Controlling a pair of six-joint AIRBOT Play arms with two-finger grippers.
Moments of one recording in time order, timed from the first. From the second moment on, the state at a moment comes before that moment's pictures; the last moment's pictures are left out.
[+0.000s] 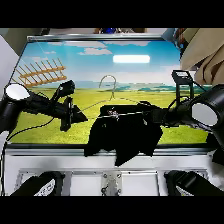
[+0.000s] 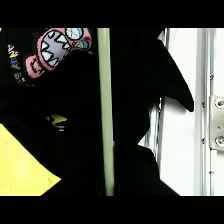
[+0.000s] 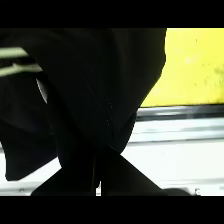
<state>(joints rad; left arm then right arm) -0.10 -1.09 1.06 0.73 -1.53 -0.23 0.59 -0.95 1.31 -1.71 1.67 2.20</state>
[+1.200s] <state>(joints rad) -0.16 -1.34 1.05 0.55 -1.51 0.05 0.60 -0.95 1.41 -1.63 1.40 2.09</state>
